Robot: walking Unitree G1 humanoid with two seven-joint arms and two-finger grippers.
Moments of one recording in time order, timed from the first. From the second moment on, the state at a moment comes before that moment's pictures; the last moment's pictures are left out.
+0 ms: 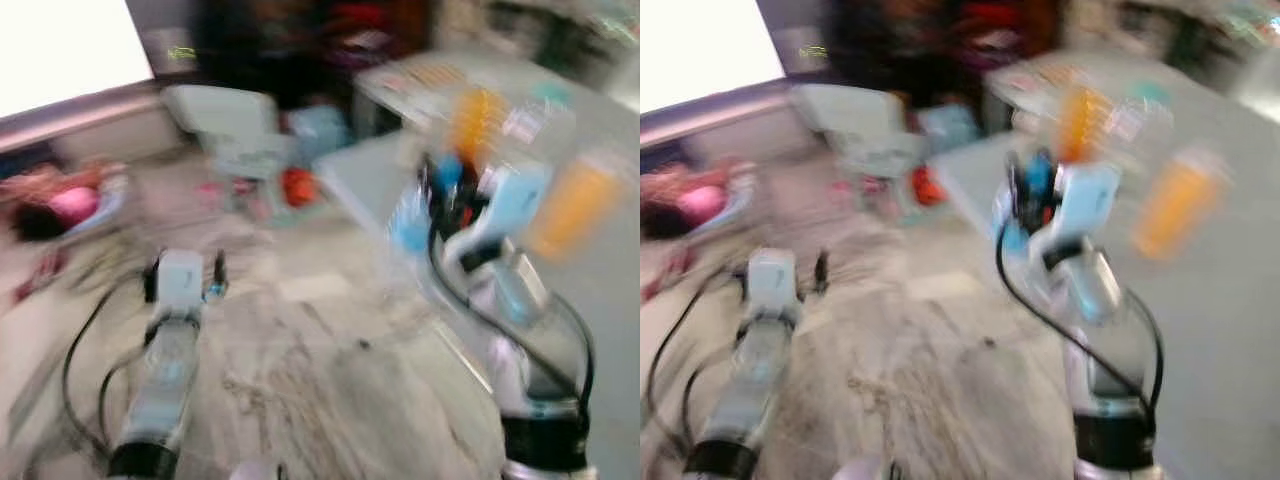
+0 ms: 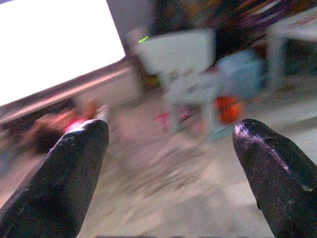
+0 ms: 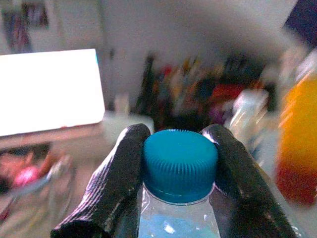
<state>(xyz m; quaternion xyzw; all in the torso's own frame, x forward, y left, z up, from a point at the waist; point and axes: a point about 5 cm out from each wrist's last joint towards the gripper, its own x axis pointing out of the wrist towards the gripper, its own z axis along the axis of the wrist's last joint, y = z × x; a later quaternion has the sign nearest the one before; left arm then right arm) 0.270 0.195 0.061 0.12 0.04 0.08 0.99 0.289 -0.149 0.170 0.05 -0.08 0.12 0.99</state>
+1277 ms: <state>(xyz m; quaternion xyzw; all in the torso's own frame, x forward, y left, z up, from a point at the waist) 0.272 0.177 0.054 0.08 0.04 -0.04 1.00 0.307 -0.127 0.156 0.04 -0.06 0.16 0.98</state>
